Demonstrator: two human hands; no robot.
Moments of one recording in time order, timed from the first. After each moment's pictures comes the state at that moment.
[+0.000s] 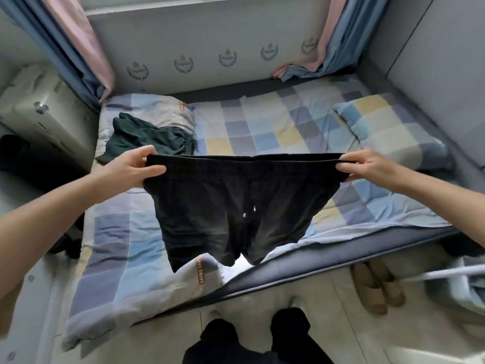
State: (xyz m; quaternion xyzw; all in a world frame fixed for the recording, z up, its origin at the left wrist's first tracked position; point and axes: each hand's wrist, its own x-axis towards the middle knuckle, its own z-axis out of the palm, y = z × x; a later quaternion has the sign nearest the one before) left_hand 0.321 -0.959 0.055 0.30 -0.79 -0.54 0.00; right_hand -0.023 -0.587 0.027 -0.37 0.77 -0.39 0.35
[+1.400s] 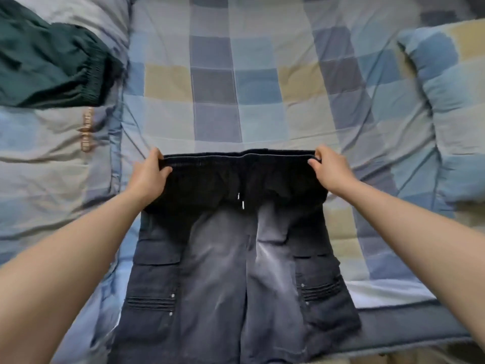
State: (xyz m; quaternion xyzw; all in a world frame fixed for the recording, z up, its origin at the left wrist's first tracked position) left_hand -0.016 -1.004 -0.457 0.54 -0.80 -0.28 -0.01; right_hand -0.320 -0.757 -0.452 -0.31 0.92 -0.13 0.21
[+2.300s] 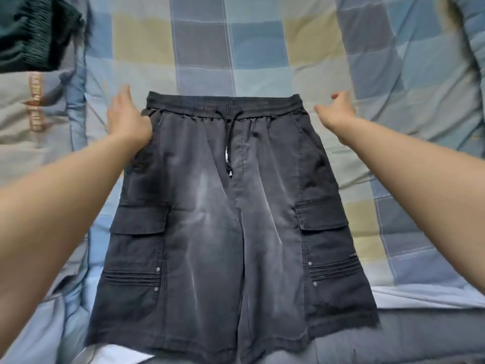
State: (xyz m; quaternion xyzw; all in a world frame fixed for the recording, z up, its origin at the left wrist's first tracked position) left_hand -0.083 -1.073 -0.524 0.57 -0.79 -0.23 0.03; right_hand -0.396 -0.833 -0.535 -0.11 0.92 -0.26 0.27
